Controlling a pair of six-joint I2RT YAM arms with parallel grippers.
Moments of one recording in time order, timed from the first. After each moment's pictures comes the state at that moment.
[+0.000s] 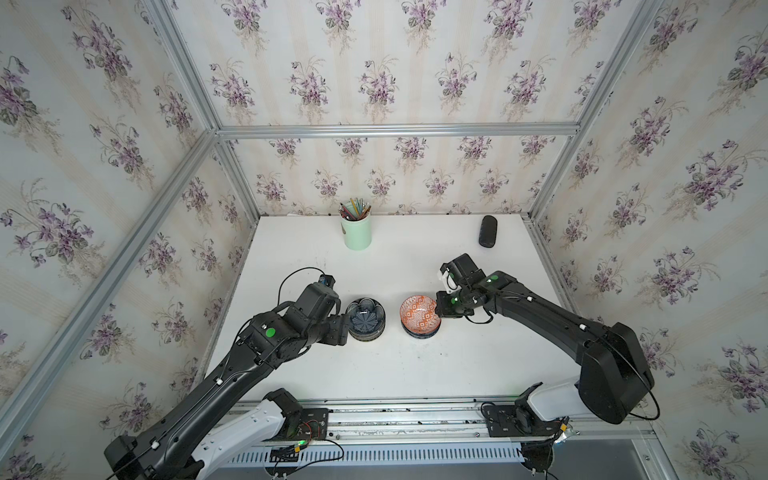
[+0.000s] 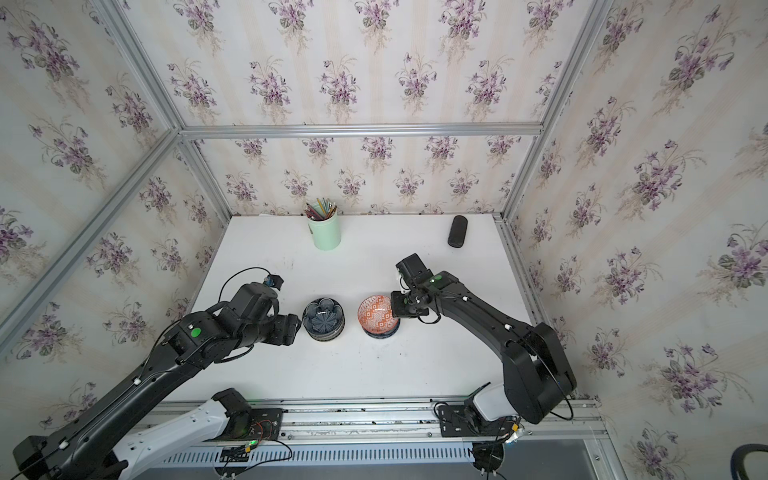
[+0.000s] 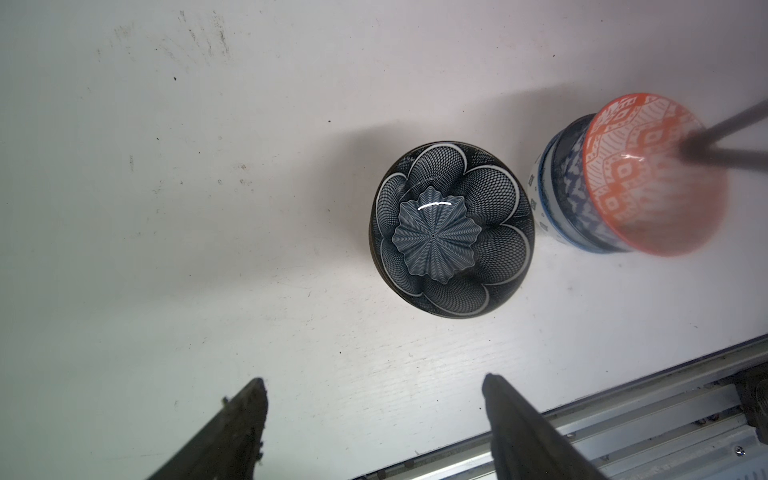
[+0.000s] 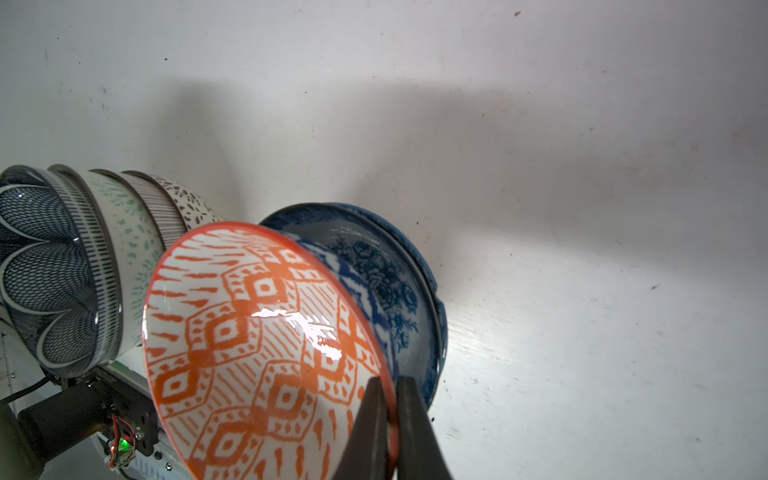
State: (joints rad) left arm -0.69 0.90 0.98 -1.08 -0.13 -0.44; right arm 0.59 1.45 1.02 -0.73 -0.20 0.47
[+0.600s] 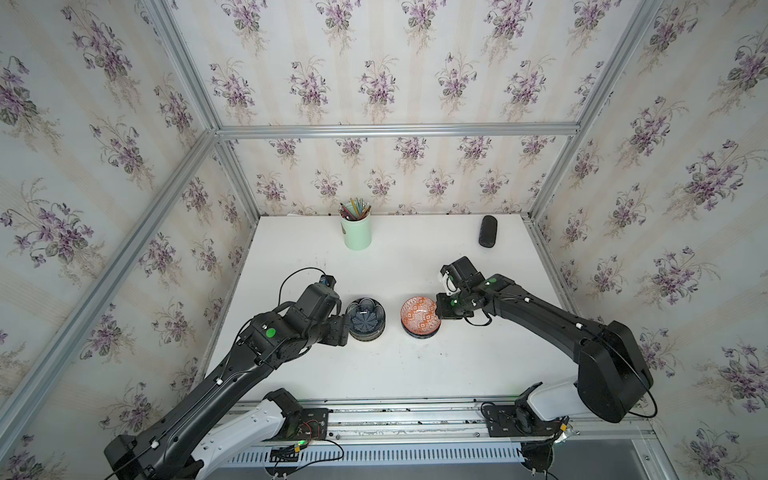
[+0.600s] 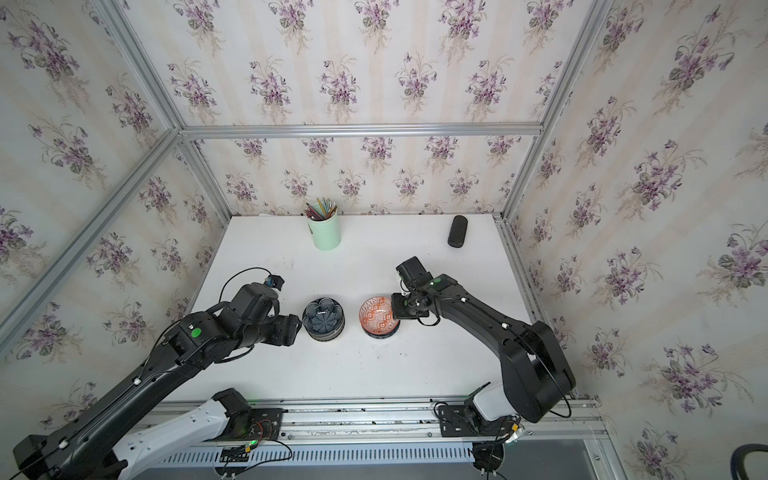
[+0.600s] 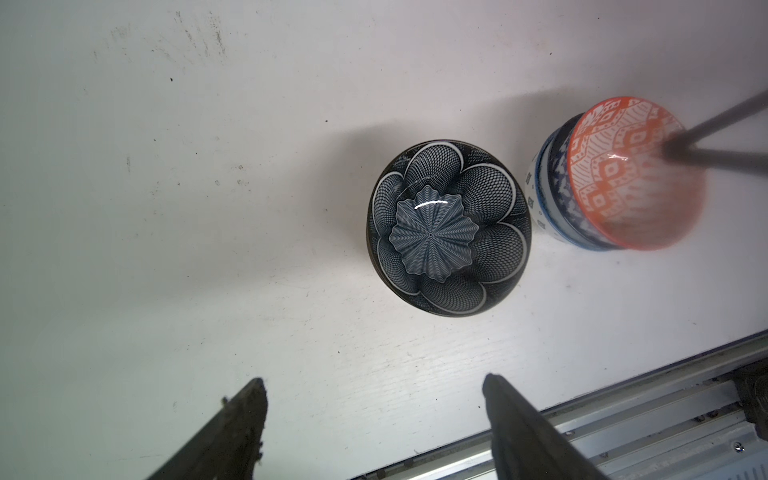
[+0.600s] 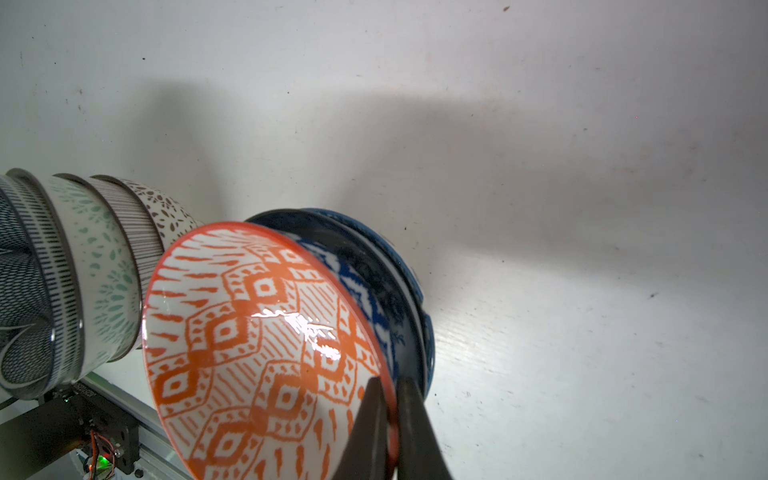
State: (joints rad) left arm -0.70 0.90 0.98 -1.08 -0.13 -0.44; right arm 0.59 1.46 0.98 -0.68 -0.19 0.47
